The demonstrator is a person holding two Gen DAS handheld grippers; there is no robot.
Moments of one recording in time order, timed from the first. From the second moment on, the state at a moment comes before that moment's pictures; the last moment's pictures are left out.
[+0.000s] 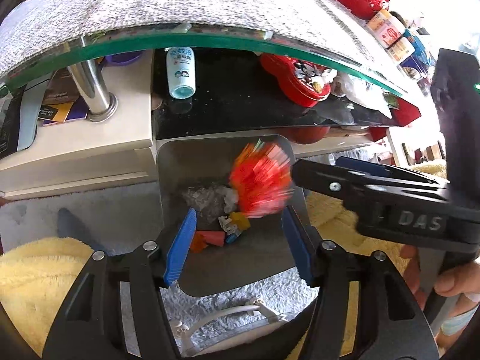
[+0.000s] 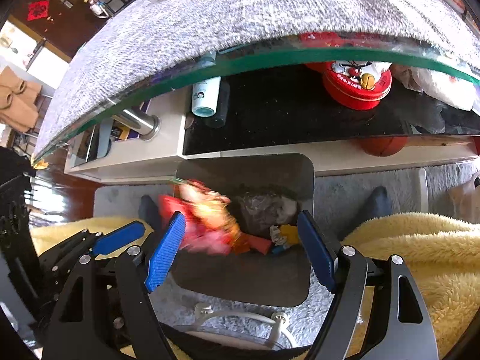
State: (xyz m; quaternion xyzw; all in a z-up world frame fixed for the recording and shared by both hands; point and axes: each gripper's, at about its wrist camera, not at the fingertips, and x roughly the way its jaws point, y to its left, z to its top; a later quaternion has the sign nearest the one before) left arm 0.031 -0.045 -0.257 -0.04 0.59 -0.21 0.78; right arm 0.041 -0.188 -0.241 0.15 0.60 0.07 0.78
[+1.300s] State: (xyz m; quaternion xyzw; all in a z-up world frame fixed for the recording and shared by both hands) left arm 0.222 -0.061 -0.167 -0.03 0.51 -0.18 0.84; right arm 0.243 -0.245 -0.152 0.13 0.48 0.03 0.87
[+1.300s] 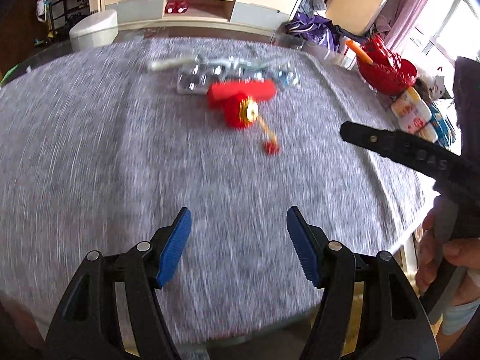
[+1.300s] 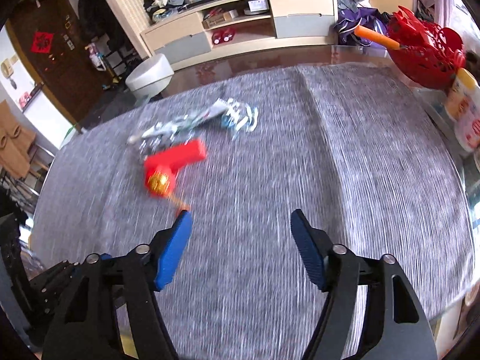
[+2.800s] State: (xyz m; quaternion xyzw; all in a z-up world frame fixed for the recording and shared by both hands) left arm 0.214 -0.079 -0.161 -0.02 0.50 -0.18 0.85; right arm 0.227 -0.242 -0.150 0.11 0.47 0.05 0.87
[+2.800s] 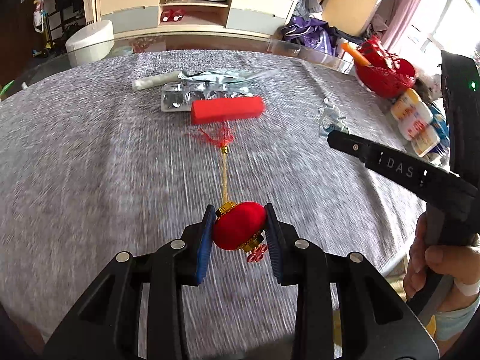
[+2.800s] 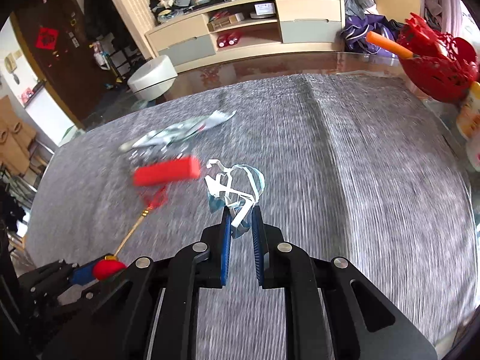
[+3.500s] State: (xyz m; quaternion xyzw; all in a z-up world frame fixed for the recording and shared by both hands) left arm 0.052 -0.047 -0.147 -0.02 0.49 -0.21 0.85; right arm 0.062 -0.203 -0.135 0.09 0.48 0.08 0.87
